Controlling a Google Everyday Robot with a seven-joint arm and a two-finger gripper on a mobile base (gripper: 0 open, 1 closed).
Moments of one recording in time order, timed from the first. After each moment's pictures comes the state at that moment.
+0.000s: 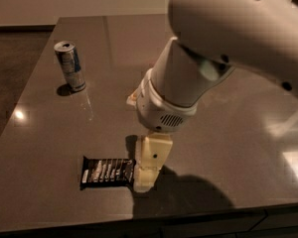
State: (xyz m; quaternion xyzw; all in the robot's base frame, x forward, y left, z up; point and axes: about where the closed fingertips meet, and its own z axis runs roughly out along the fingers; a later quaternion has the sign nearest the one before) arm 0.387 0.022 0.892 -0.73 0.64 0.13 0.18
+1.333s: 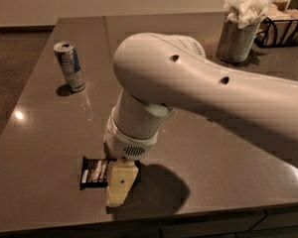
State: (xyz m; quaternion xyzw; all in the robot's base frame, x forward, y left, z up) arm 0.370 0.074 0.817 -0.75 0.63 0.14 0.13
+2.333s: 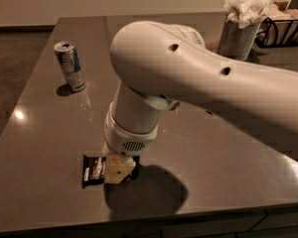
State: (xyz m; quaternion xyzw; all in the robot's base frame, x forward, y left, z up) arm 0.370 0.074 0.834 -0.75 0.63 0.14 0.13
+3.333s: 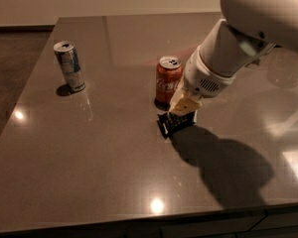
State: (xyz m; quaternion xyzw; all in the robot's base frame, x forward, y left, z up) arm 0.488 -0.065 0.882 -0.62 0.75 0.09 0.19
